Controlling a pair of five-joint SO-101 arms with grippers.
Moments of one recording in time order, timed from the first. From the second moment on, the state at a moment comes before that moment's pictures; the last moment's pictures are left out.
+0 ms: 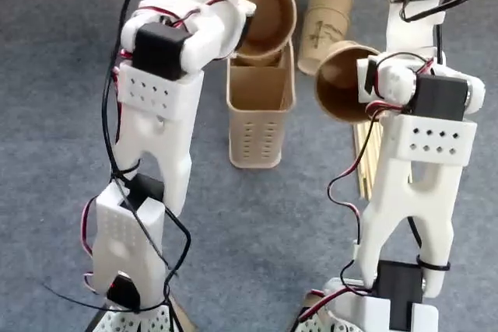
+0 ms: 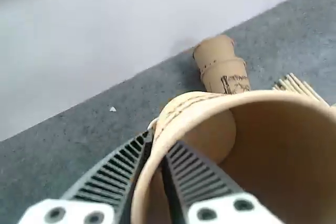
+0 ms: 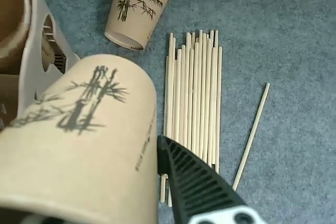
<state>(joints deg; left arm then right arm) 15.0 27.3 -78.6 90.4 -3.3 2.4 -10.9 -21.3 85.0 12.7</state>
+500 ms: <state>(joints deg) 14.9 32.2 -74.9 86.1 -3.3 2.4 -10.9 -21.3 85.0 12.7</state>
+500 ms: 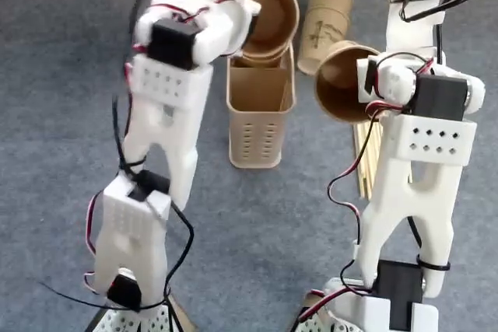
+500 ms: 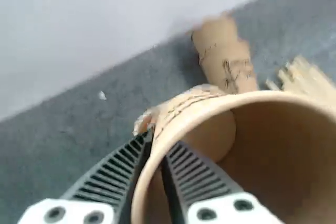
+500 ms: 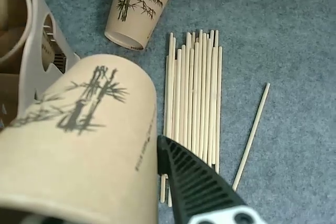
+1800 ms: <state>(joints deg) -12.4 36.8 -78.1 100.5 8.2 -14.3 -10.5 -25.0 64.7 8.5</state>
